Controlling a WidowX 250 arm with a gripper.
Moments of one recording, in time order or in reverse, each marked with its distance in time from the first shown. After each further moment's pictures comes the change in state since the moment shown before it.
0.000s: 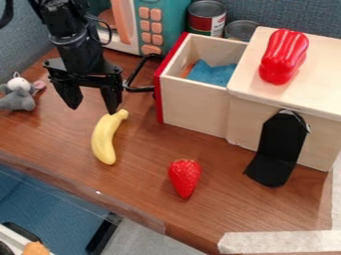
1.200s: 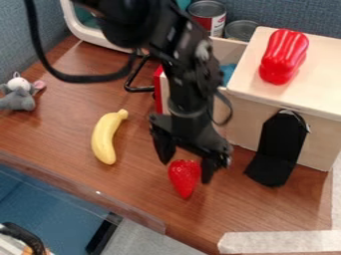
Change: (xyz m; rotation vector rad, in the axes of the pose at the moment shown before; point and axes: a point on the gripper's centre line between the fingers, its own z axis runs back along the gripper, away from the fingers) arm -0.047 -0.146 -0.038 -0.001 0.024 -0.292
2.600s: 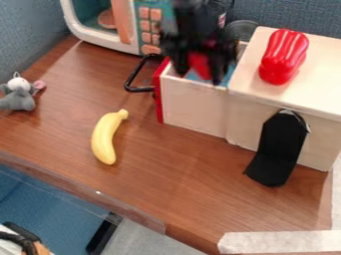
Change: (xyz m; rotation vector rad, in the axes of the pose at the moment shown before) arm 0.093 0.036 0.079 -0.090 -0.145 0.008
